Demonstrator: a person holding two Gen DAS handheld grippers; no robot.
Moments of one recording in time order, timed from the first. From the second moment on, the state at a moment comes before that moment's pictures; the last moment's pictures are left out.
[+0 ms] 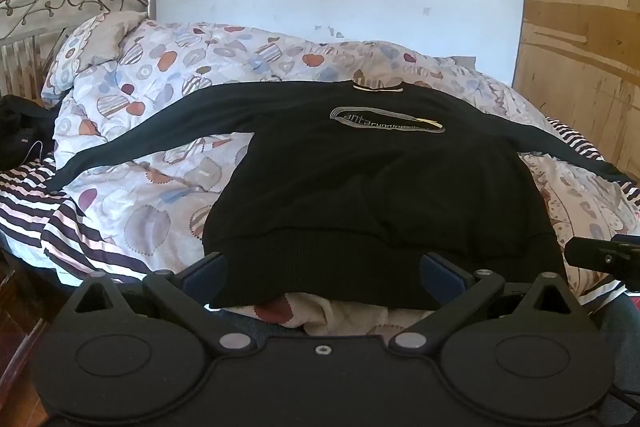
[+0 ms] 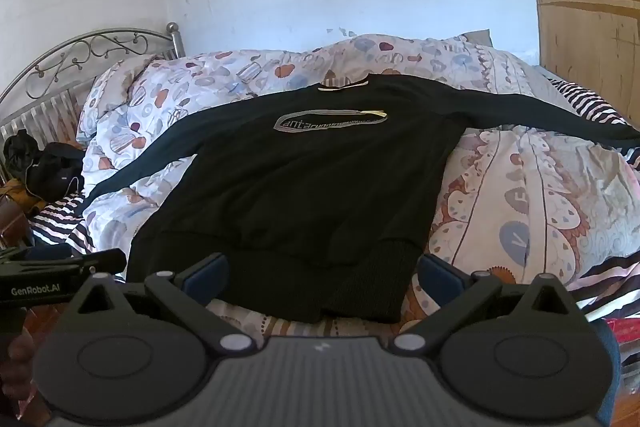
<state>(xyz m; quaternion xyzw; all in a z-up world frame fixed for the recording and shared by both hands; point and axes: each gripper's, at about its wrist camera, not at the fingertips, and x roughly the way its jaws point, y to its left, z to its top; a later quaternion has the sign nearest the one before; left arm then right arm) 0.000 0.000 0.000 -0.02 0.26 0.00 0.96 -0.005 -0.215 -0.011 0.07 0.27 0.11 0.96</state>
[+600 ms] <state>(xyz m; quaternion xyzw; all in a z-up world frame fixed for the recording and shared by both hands) 0.000 0.000 0.000 -0.02 0.27 0.00 0.96 -0.004 -0.215 -0.013 0.07 0.27 0.11 0.96</state>
